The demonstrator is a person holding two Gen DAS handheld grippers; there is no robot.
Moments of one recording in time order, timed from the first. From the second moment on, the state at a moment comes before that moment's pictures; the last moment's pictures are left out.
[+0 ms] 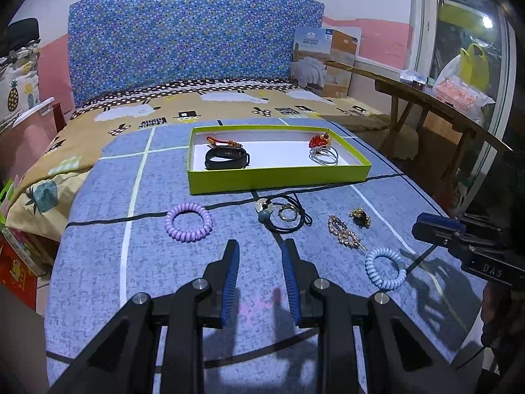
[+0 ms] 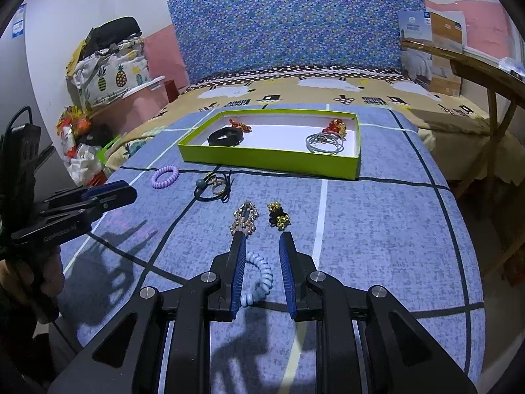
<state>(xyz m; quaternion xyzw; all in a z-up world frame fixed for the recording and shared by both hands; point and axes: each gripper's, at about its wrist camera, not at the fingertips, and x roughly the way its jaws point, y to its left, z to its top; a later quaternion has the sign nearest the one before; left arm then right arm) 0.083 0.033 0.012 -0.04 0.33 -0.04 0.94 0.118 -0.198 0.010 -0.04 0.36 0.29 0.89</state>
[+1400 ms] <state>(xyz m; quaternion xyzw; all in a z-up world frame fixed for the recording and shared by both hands) 0.173 0.021 -0.024 -0.06 0.42 -0.05 0.90 0.156 -0.141 -0.022 -0.07 0.41 0.30 0.86</state>
